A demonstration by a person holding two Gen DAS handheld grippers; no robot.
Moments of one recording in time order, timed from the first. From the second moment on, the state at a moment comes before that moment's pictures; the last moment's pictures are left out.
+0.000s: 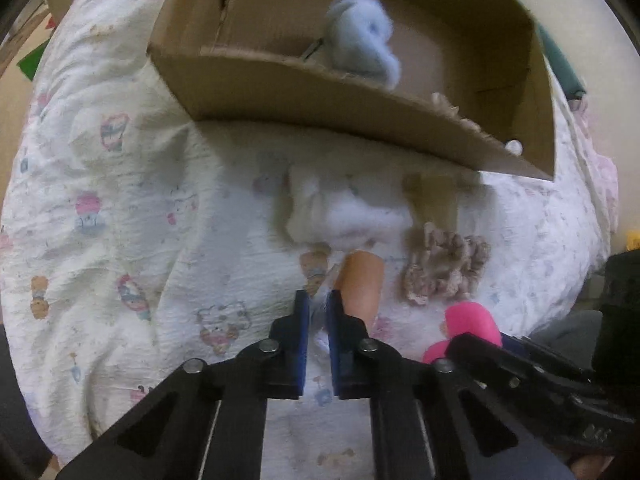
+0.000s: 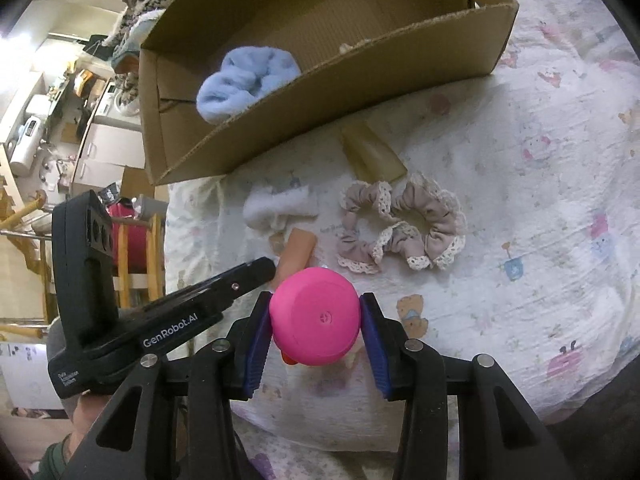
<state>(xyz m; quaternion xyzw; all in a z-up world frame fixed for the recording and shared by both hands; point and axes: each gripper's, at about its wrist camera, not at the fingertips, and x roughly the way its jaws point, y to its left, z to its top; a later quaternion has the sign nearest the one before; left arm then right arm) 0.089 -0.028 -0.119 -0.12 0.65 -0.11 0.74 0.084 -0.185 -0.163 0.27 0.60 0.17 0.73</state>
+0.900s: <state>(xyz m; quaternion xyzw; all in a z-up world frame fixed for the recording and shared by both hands) 0.041 -0.009 -0.036 -0.06 0.55 -0.09 0.83 0.069 -0.190 -0.119 0.26 0.55 0.16 0.77</state>
